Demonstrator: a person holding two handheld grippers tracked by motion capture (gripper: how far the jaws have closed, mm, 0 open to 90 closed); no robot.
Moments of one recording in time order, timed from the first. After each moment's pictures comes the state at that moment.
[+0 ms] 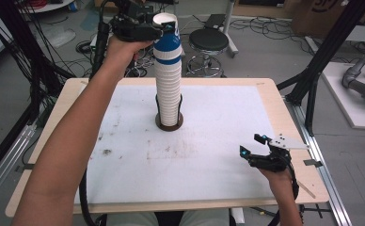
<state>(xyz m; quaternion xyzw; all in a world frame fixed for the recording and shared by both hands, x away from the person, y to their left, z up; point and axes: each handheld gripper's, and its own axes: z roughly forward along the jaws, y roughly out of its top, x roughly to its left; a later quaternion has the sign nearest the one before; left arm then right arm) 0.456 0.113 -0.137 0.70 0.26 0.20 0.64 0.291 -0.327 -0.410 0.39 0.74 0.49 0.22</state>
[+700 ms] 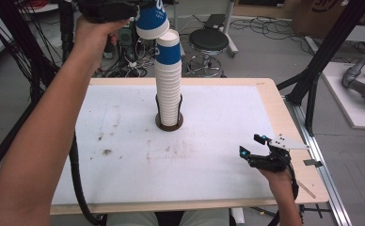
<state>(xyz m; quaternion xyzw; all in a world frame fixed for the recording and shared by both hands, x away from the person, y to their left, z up) 0.412 0.155 -0.084 0.66 0.23 0.24 0.67 0.290 -0.326 -0.410 0.39 0.74 0.50 0.22</state>
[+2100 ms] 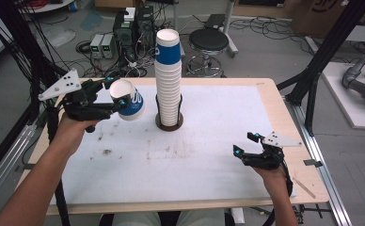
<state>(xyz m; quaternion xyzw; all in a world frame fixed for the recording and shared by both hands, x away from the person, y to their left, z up) 0.333 0.212 -0.265 0.69 0.20 0.20 0.67 0.297 -0.309 -0.408 0.37 0.75 0.50 0.21</state>
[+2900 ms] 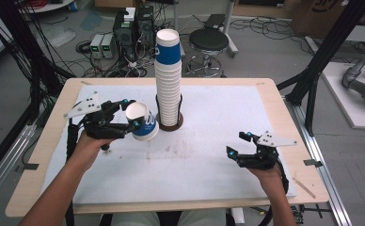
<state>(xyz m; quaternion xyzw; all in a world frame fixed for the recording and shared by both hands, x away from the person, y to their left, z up) 0.328 0.185 -0.319 0.71 0.20 0.13 0.67 0.296 -0.292 -0.402 0.33 0.76 0.53 0.18</state>
